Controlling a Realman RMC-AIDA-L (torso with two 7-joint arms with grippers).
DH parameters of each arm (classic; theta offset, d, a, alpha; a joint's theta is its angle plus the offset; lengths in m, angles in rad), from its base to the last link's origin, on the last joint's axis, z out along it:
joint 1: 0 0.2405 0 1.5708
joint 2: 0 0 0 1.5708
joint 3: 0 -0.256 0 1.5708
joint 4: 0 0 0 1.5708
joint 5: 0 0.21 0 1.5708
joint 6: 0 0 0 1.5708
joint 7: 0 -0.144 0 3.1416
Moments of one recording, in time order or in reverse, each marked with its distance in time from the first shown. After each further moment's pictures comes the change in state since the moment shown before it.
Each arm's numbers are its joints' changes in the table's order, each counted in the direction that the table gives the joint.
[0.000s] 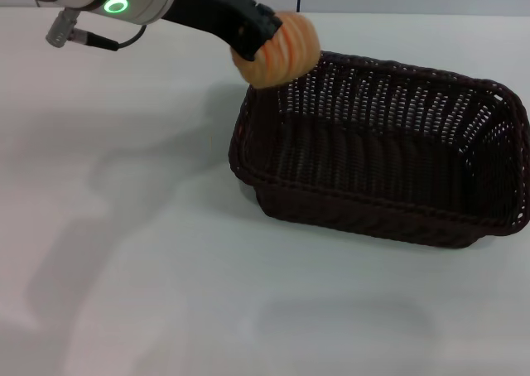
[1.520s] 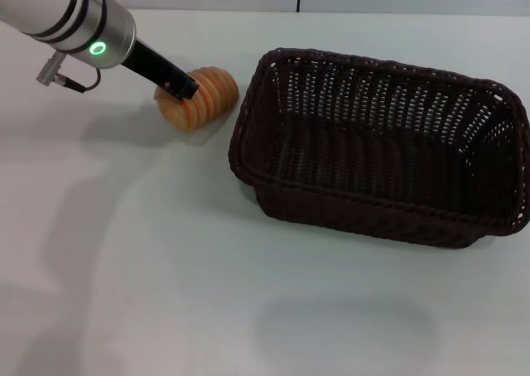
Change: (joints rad) left arm -0.157 -0.001 0.155 -0.647 0.191 0.181 -0.050; right arm -0.061 0.009 0.021 -0.003 0.000 0.055 -0.002
